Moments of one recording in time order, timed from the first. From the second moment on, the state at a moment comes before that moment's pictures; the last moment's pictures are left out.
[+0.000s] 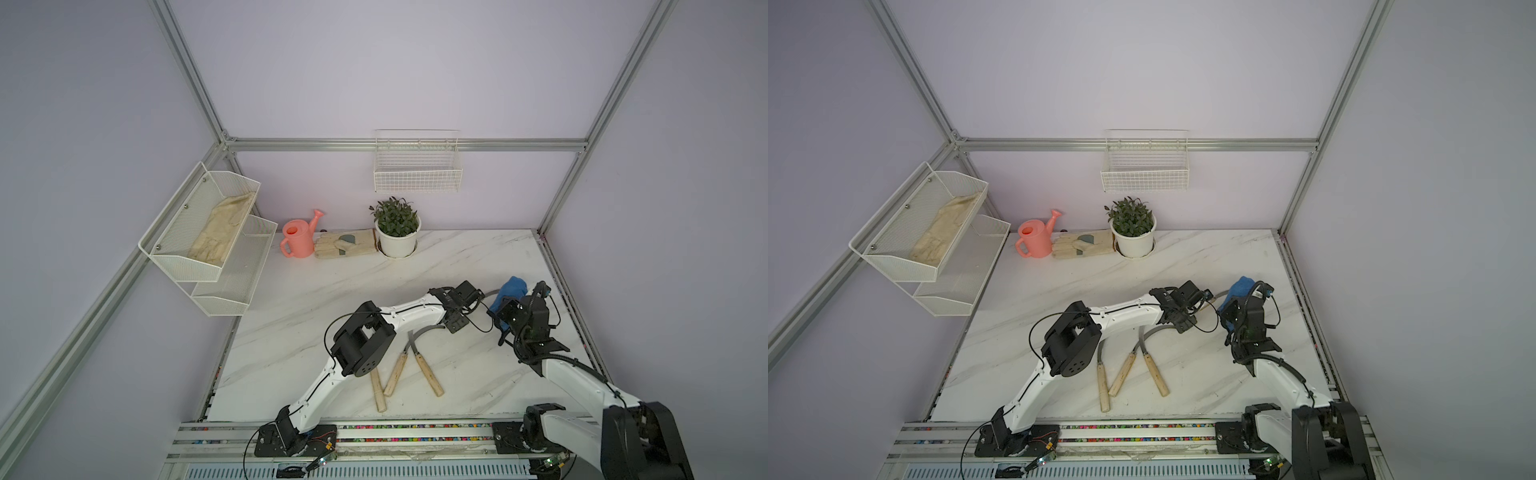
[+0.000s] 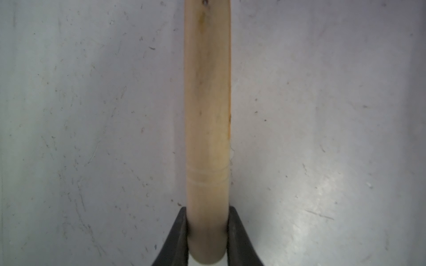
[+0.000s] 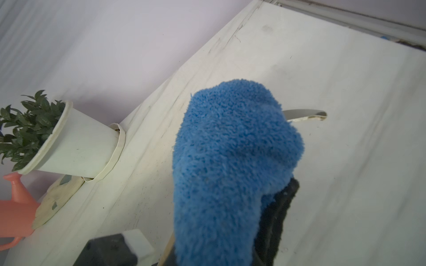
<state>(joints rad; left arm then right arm) -0.96 2.36 1.93 -0.62 -0.17 0.14 0.09 1.17 0.43 0.26 0.16 0.68</state>
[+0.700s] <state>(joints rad) -0.96 2.33 1.92 -0.58 -0.16 0.10 0.09 1.34 0.50 0.34 0.20 0.68</state>
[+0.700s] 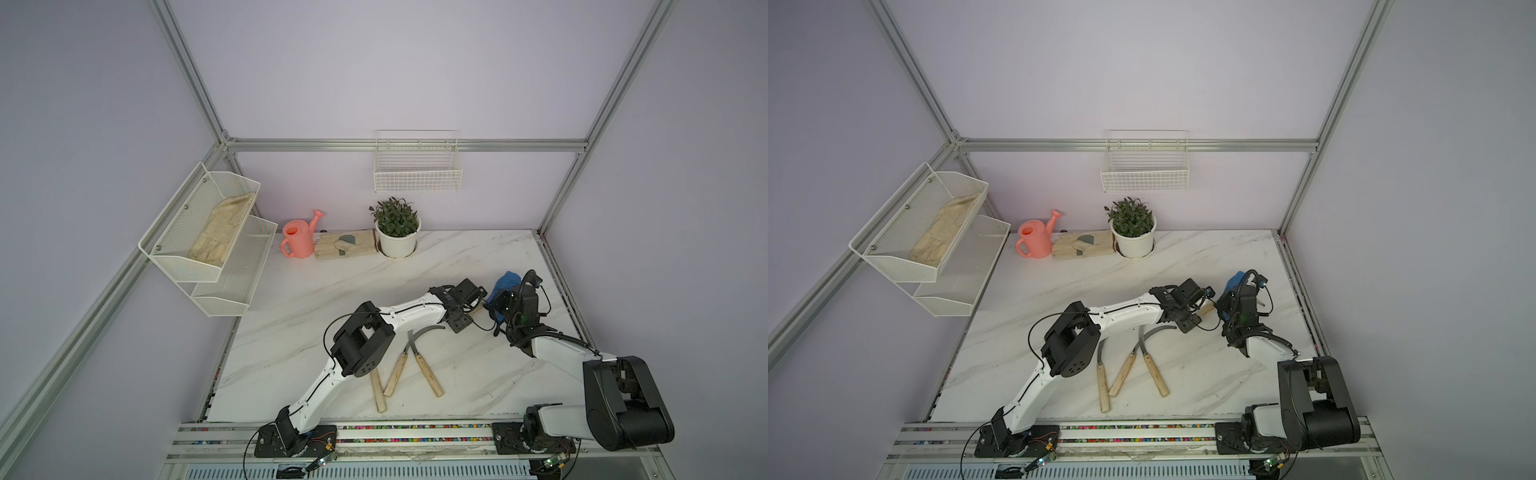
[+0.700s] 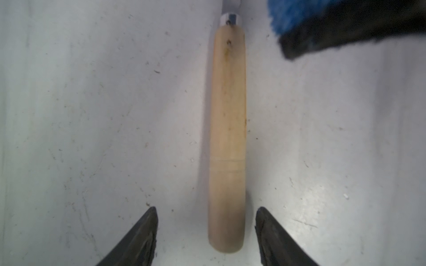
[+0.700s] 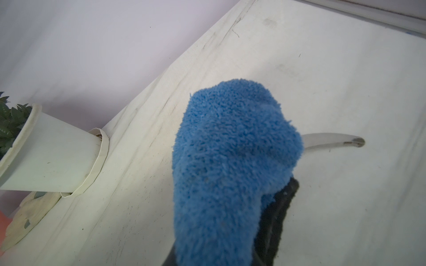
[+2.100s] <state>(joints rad) -0.90 1.20 0.97 -0.30 -0.52 -0.80 0.09 1.30 0.46 0.37 0.20 0.68</state>
